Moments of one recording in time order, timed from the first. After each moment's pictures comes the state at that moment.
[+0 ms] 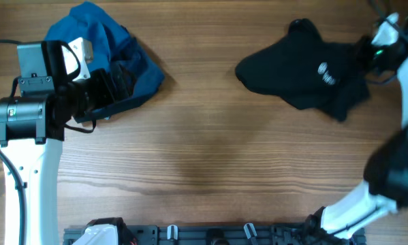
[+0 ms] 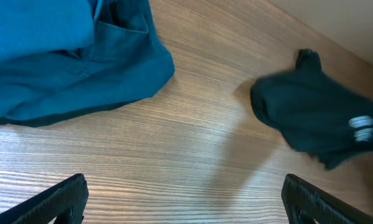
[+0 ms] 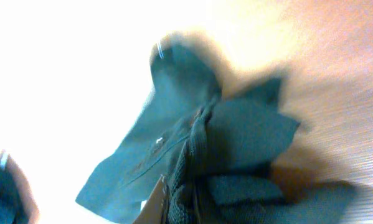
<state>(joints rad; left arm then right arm) 0.05 1.29 1.46 -1.12 0.34 -0.34 -0.40 1.84 1.63 -0.74 -0.44 0.14</state>
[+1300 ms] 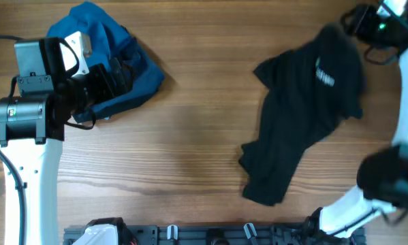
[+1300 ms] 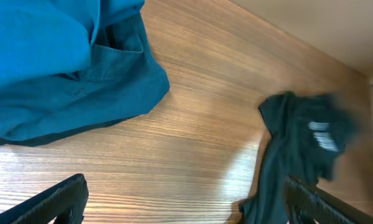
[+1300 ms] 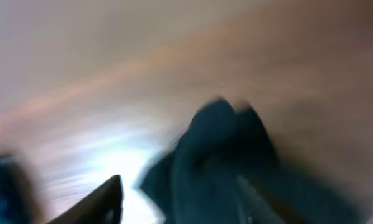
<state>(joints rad) 0.05 1.29 1.46 -1.06 0.34 -0.34 -0.30 1.89 1.85 -0.88 -0.32 0.13</state>
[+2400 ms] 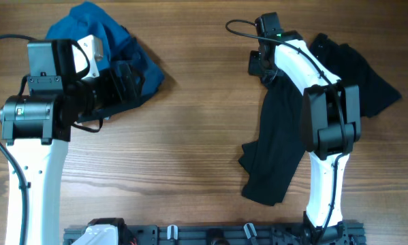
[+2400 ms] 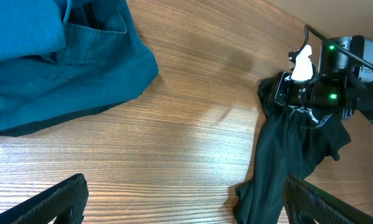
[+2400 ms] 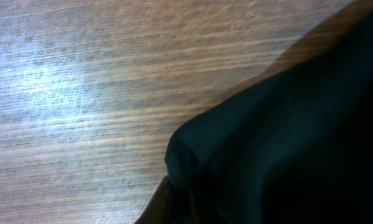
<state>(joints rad) 0.00 1.29 1.46 -1.10 0.34 -0.34 0.21 2.31 1.79 -0.79 0.07 0.32</state>
